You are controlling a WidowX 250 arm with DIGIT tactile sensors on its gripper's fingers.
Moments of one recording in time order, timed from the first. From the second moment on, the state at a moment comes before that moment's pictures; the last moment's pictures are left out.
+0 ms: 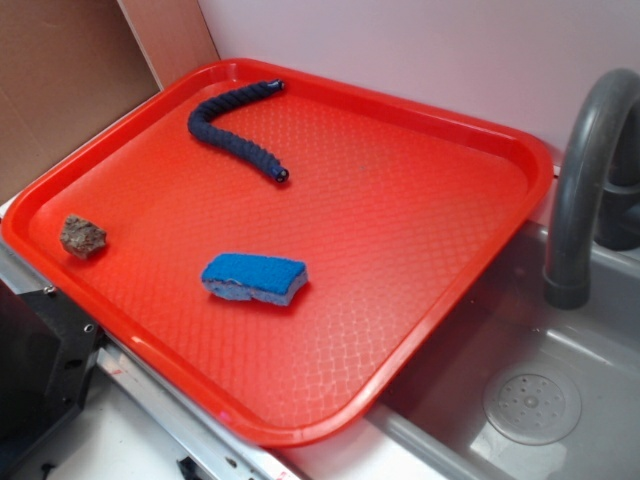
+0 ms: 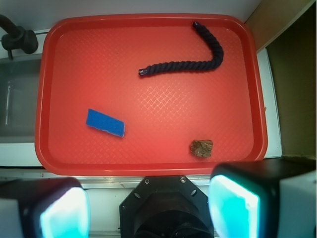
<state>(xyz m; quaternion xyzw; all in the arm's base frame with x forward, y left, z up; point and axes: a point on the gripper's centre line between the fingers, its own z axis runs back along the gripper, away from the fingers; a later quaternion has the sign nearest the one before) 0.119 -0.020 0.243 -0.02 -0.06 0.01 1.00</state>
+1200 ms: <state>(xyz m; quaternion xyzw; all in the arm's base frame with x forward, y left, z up) 0.170 -0.106 0.135 0.10 0.03 -0.44 0.89</state>
